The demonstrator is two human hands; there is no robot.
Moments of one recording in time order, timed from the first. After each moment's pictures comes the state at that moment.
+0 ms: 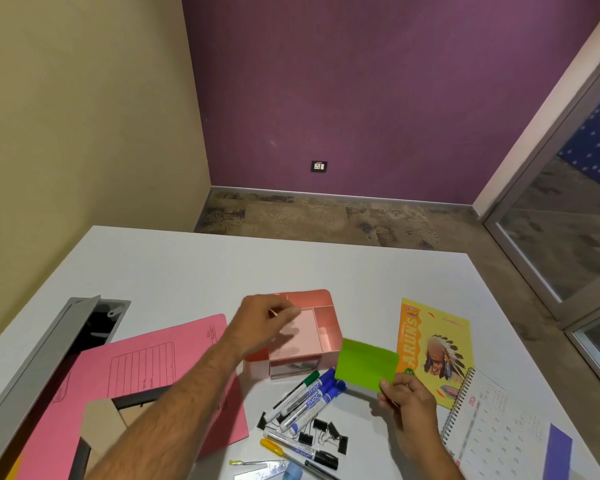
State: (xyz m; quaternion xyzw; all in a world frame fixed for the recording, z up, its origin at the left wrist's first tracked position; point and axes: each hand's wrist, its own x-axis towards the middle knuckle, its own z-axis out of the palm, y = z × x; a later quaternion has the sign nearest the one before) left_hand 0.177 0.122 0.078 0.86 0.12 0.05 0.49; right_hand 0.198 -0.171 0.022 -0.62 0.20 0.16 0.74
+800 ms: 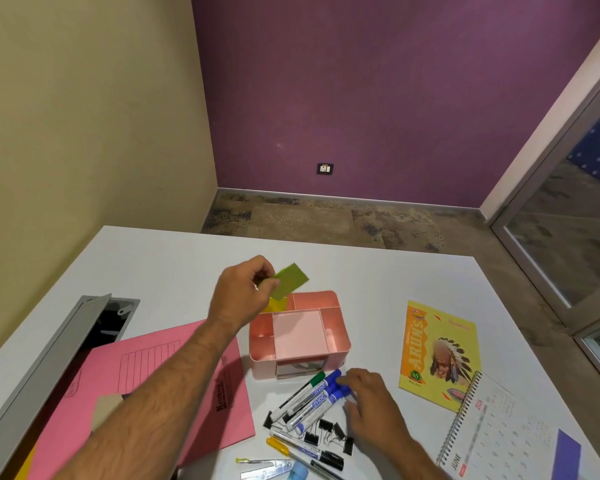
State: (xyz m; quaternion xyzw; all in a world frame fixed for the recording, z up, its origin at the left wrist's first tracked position) left_hand 0.182 0.153 0.111 0.88 0.15 0.24 0.38; right_hand 0.191 -0.141 -0.019 -0.93 -0.28 0.12 0.22
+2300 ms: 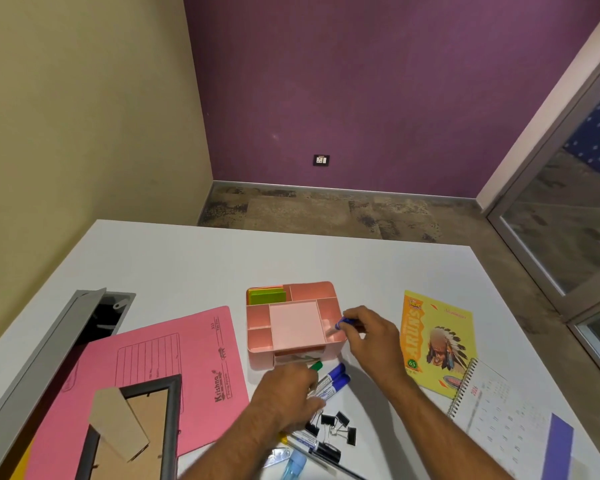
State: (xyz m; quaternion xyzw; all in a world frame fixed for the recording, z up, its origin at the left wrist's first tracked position) left_hand 0.118 0.041 0.024 0.97 0.04 -0.11 0.21; right_hand 0.238 -0.104 0.045 -0.88 -0.24 -0.05 0.41
